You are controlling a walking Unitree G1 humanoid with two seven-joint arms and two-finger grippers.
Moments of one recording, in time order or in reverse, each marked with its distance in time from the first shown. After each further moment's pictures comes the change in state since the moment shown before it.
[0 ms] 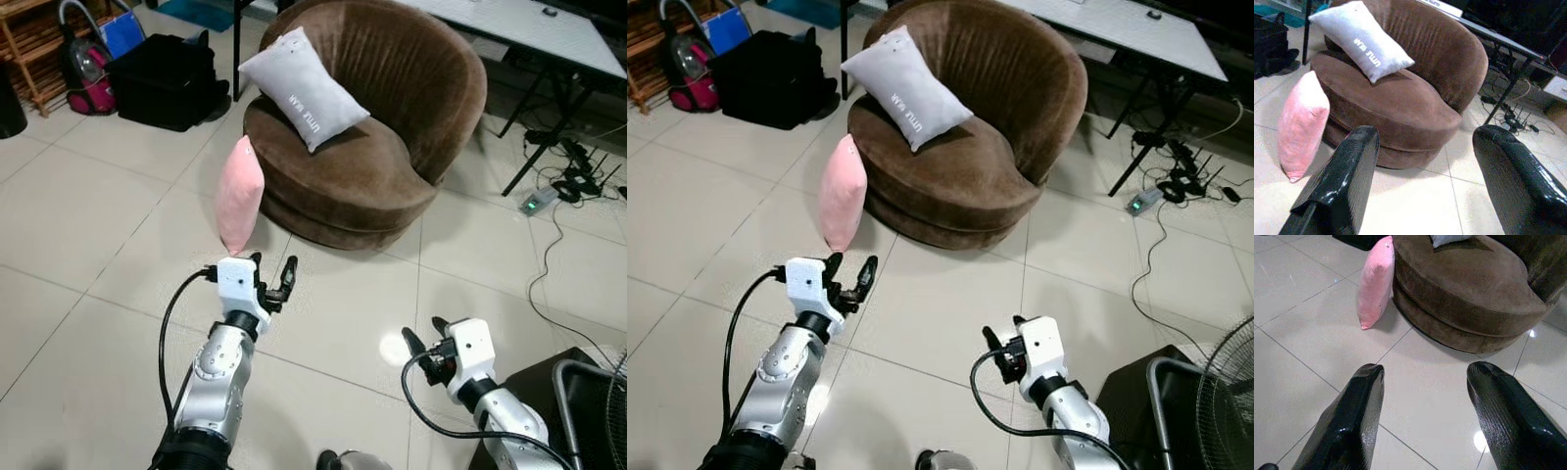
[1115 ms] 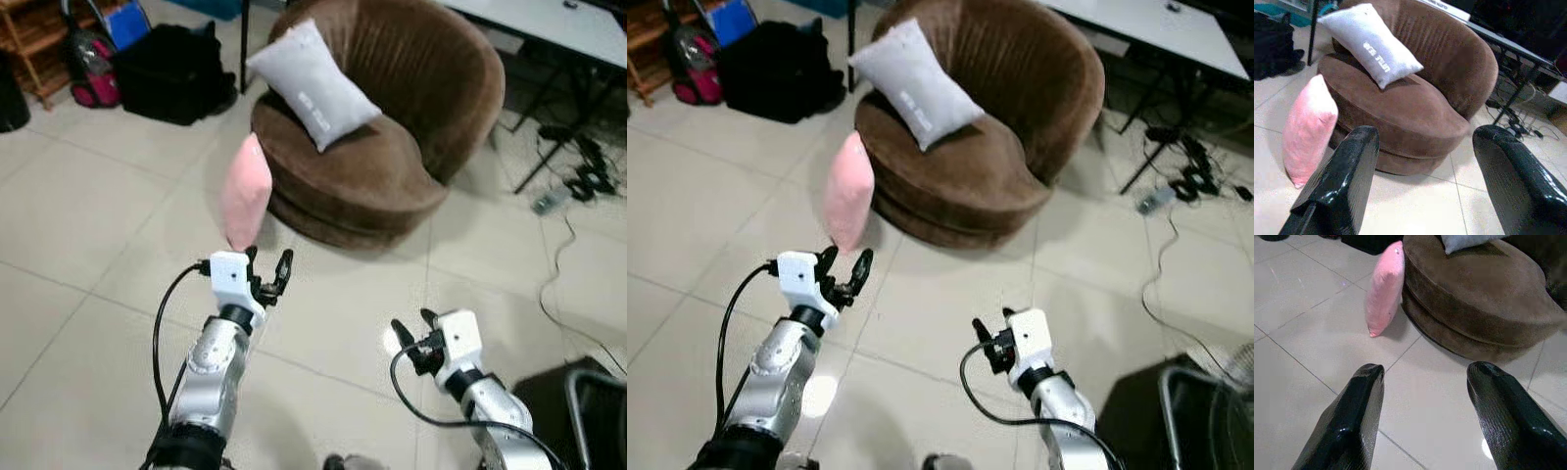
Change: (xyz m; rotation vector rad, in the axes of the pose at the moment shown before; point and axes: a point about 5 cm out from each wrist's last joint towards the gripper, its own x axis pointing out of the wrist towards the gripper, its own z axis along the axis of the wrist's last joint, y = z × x) left arm 0.003 0.005 0.006 -0.019 -0.016 -0.001; right arm 0.010 0.008 0.001 0.009 -0.018 0.019
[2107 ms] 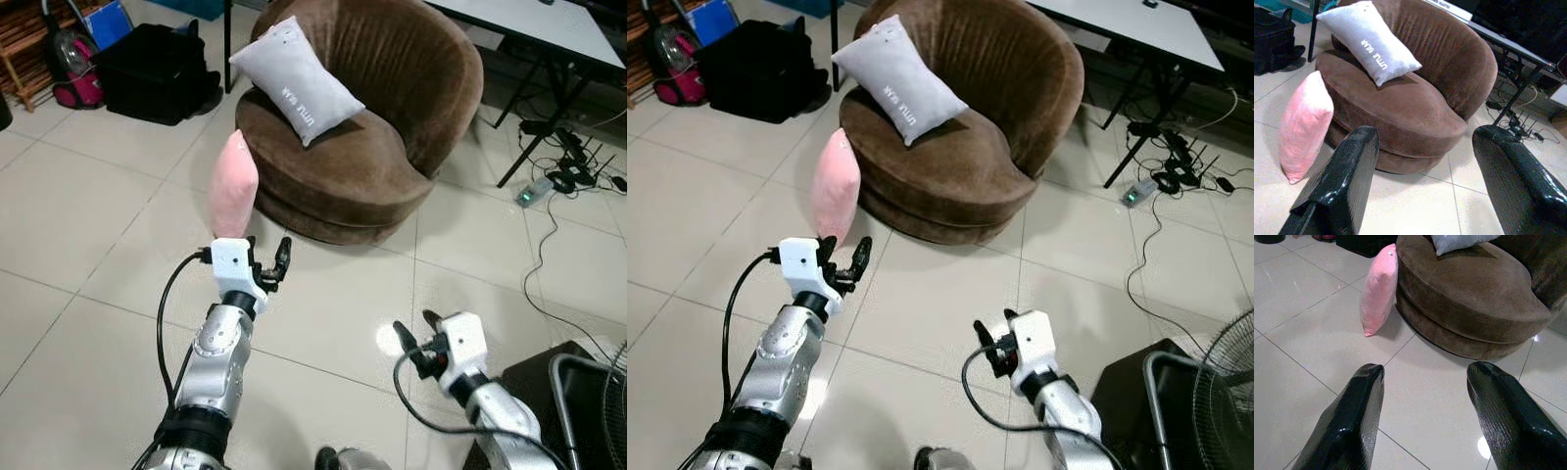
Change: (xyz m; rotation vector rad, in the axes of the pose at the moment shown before) left arm 0.015 0.000 0.010 -0.010 -0.005 0.054; right arm -0.011 0.003 0.011 -0.011 -0.022 0.007
